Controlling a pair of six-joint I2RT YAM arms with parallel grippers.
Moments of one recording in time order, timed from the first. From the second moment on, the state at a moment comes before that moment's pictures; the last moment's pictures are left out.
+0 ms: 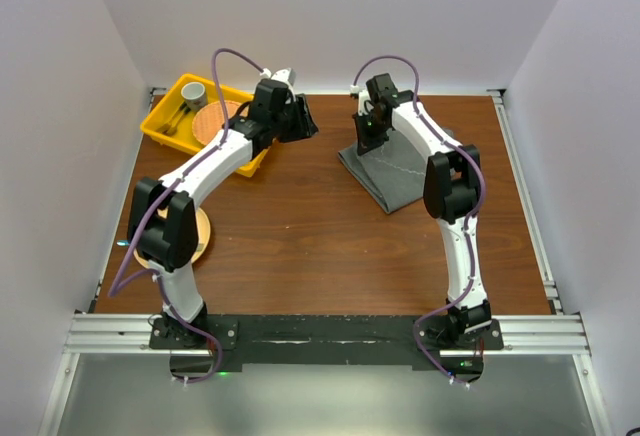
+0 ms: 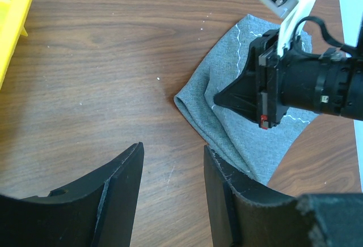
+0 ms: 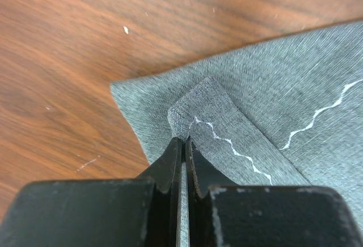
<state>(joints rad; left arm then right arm) -0.45 1.83 1.54 -0.30 0.06 -0.55 0.32 2.37 2.12 -0.87 -0.20 0.02</state>
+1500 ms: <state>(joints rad) -0.53 2.20 1.71 0.09 0.42 -0.73 -0.11 1.99 1.71 -0.75 -0.30 0.30</state>
